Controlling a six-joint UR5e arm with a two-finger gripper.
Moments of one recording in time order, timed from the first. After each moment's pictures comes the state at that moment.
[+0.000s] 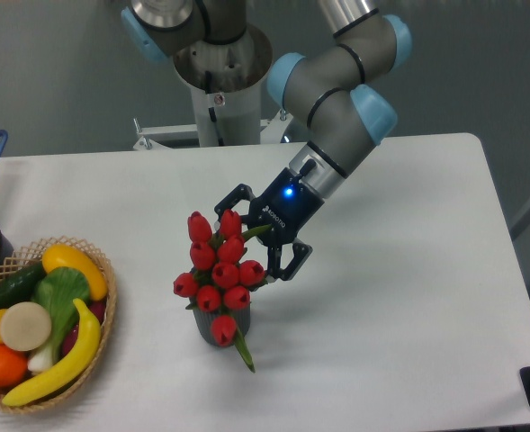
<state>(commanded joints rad) 2.62 -1.85 -1.91 -0.84 0.52 1.36</state>
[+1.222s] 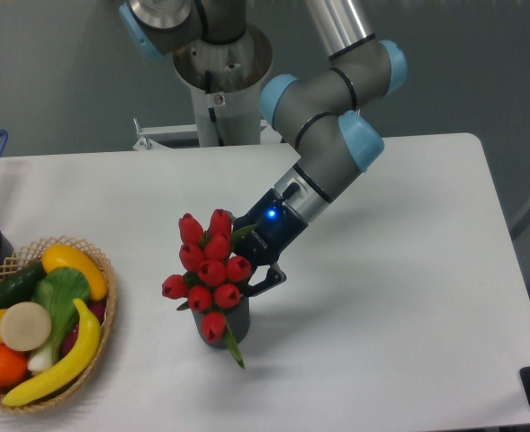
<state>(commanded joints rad) 2.60 -1.89 -1.87 -0.83 0.51 1.37</state>
